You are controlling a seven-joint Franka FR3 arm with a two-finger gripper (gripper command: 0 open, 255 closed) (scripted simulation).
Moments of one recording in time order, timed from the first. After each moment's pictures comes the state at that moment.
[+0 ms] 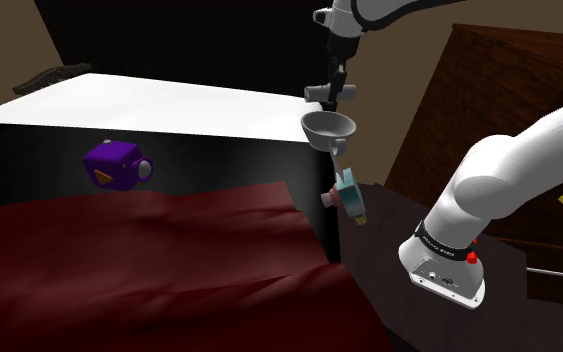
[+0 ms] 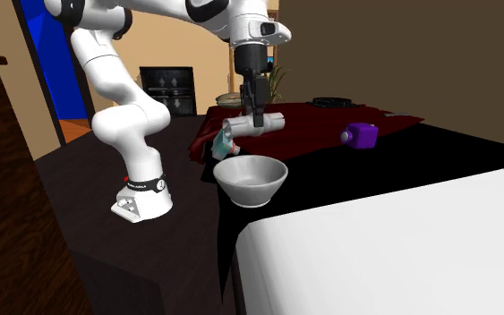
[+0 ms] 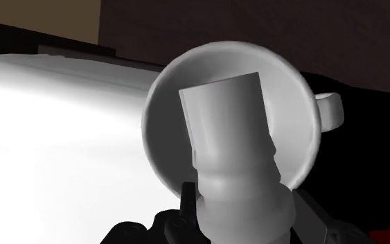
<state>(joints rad) -0.05 -0.52 0.00 -2.37 -0.16 1.97 -0.63</state>
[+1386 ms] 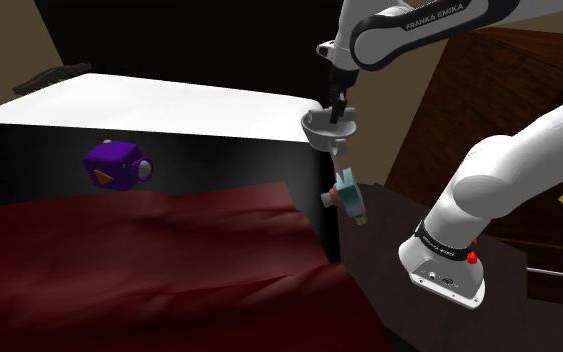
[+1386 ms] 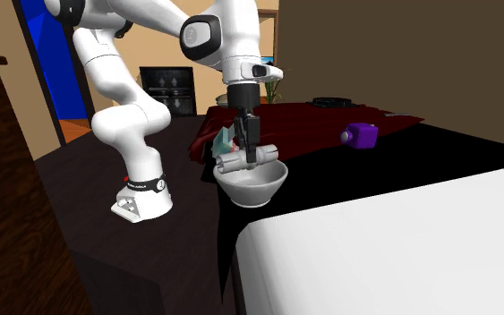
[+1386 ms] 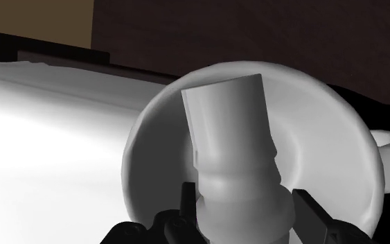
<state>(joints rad) -0.07 -0.49 -0.04 -2.54 -0.19 2.18 -0.65</state>
